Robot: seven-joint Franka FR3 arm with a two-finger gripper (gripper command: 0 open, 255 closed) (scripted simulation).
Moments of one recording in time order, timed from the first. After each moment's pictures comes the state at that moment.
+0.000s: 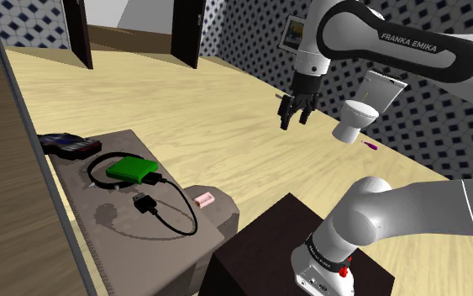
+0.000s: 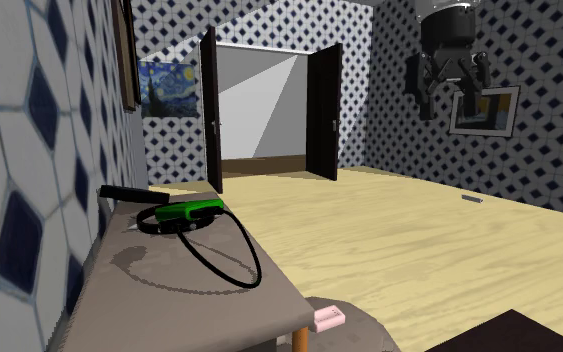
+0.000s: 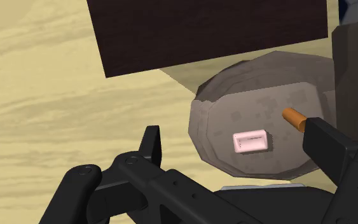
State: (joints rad) arm 0.01 -0.75 0.01 -2.34 -0.04 1.46 0.14
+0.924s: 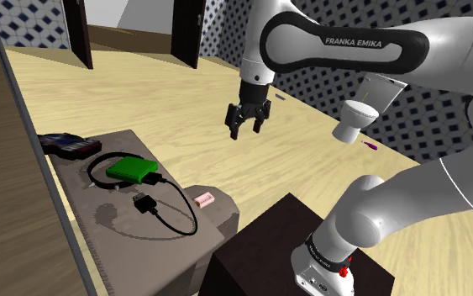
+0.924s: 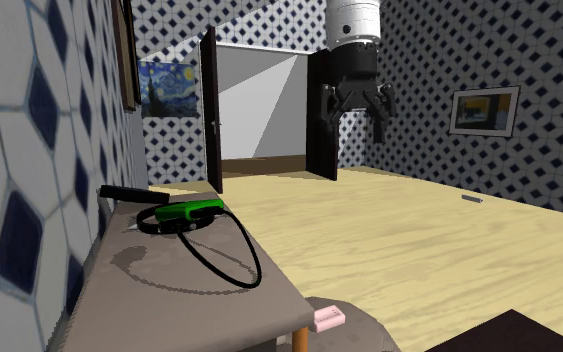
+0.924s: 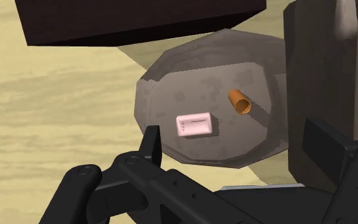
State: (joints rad) arm 0.09 -0.49 0.20 -2.27 0.08 1.68 0.33
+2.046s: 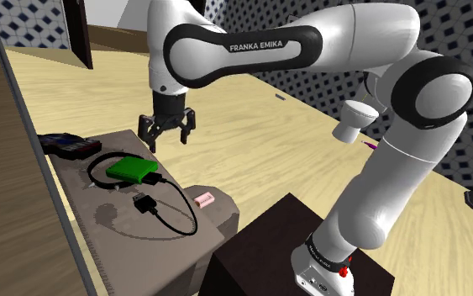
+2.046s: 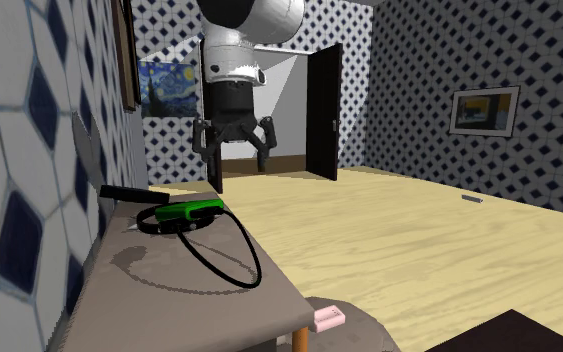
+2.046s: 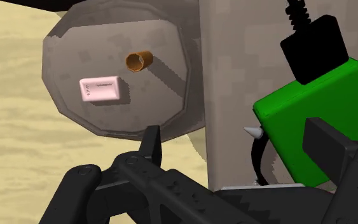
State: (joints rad) arm 0.18 0.07 0.41 -1.86 0.00 1.85 0.61
